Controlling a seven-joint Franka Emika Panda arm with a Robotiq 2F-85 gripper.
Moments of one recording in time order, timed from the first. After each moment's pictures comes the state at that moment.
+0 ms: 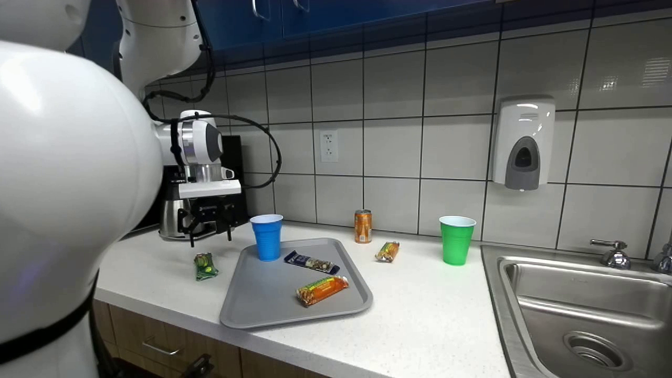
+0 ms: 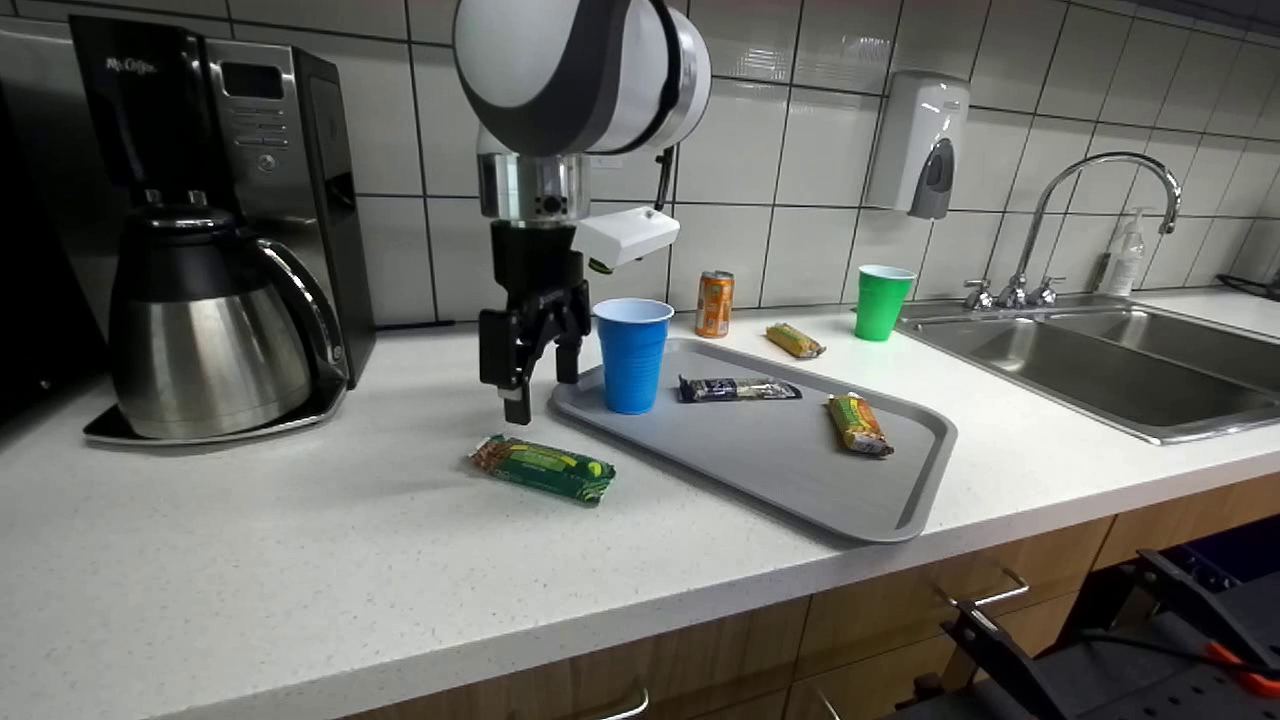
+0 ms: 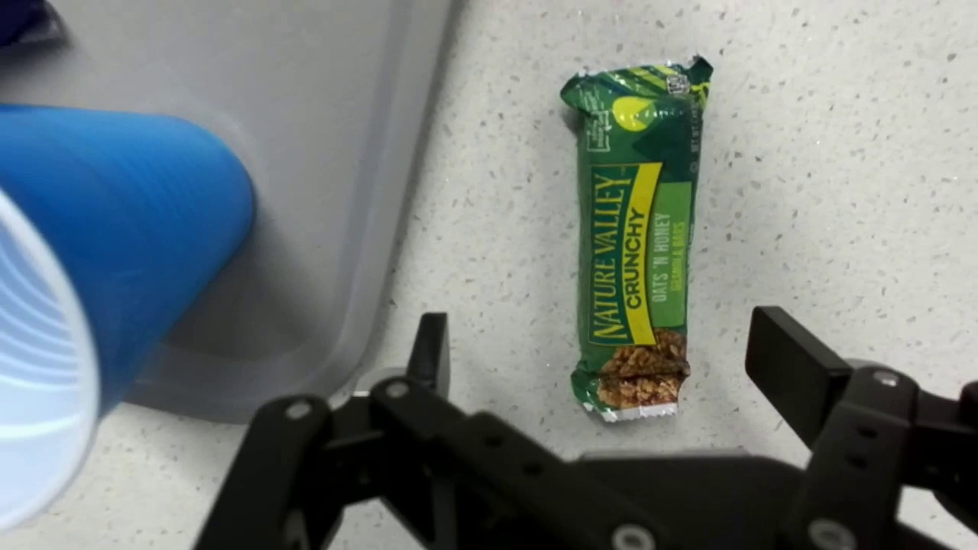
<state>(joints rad) 0.36 0.43 0.24 -2.06 -0.17 2.45 -0.24</state>
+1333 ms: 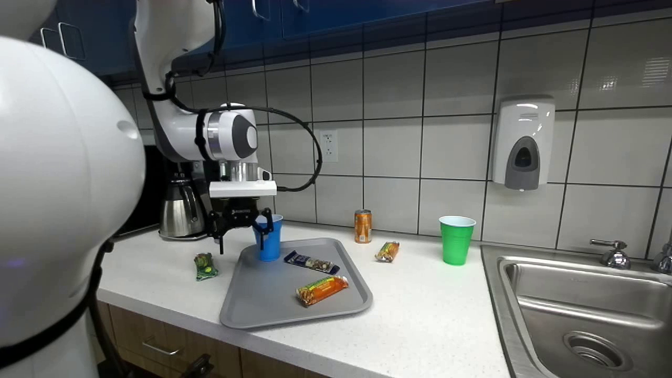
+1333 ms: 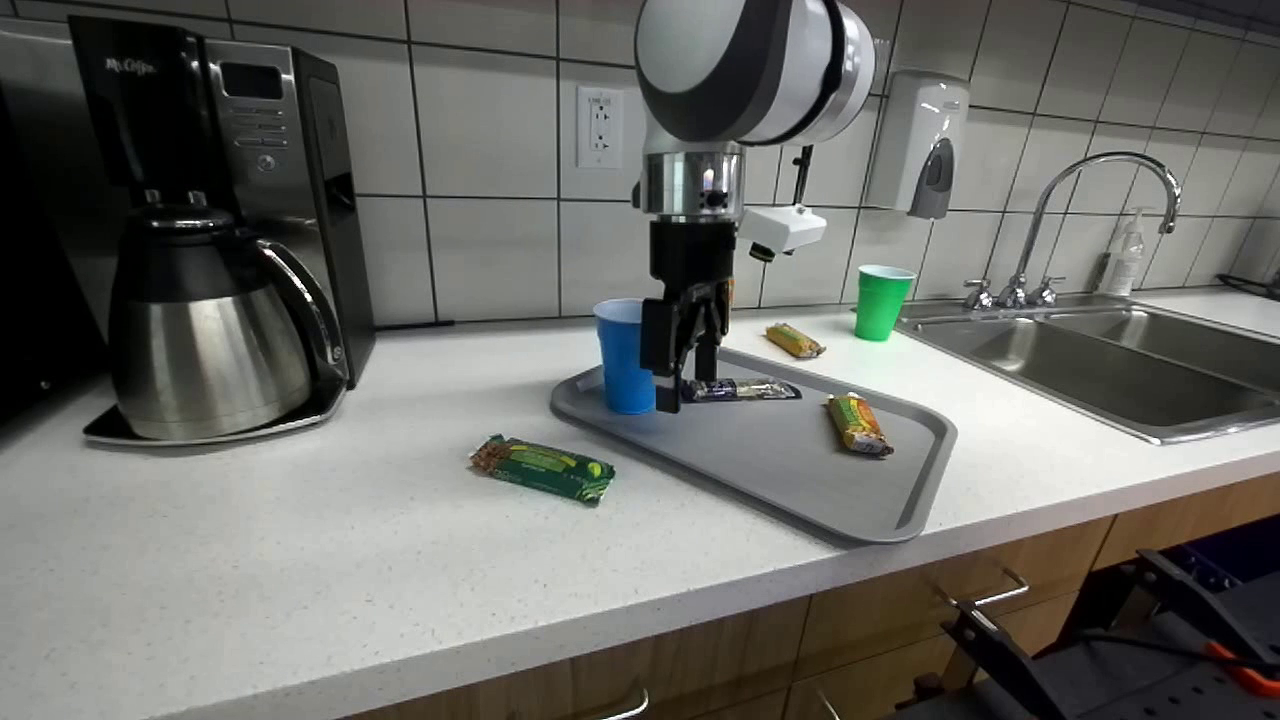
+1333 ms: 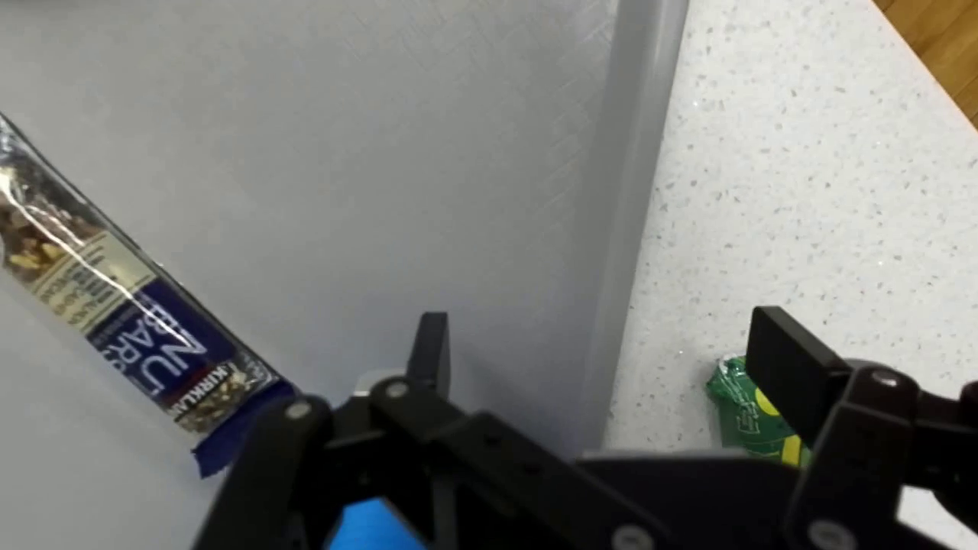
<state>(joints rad) 0.17 0.24 0.23 -2.32 -0.07 2.46 -0.36</state>
